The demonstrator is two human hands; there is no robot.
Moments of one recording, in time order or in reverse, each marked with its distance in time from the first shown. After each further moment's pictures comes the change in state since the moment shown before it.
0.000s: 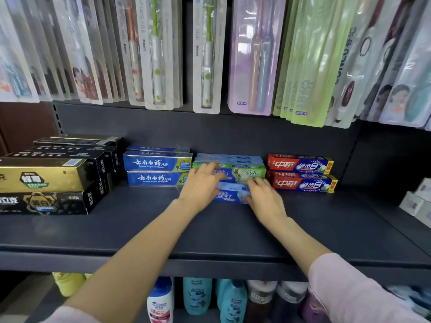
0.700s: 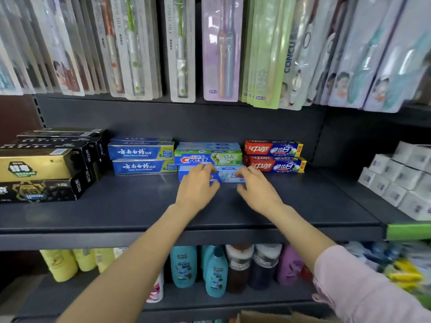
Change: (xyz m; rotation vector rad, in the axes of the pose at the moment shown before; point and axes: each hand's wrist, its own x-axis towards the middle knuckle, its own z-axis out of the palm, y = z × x) left_hand -0.044 0.063 -0.014 -0.376 0.047 -0.213; right_hand -0.058 0.008 -0.048 0.245 -0.066 0.030
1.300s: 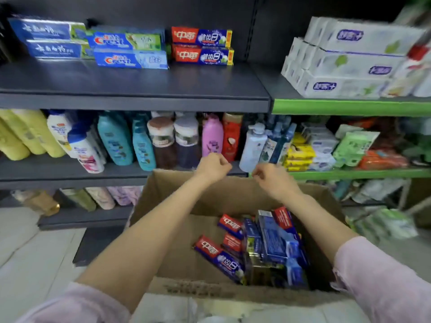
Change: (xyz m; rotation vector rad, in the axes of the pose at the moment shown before) left_hand -0.199 0.238 0.165 -0.381 -0.466 -0.361; right_hand -0.300 0.209 -0.049 -0.044 -0.345 0.314
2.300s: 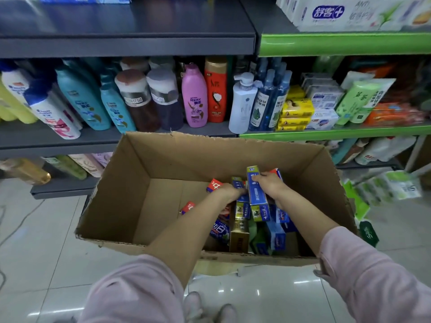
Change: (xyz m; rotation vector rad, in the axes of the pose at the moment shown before) left_hand -0.022 -0.040 0.178 -0.273 -0.443 -0.661; right_hand -0.028 0.089 0.093 0.852 -0.343 0.621
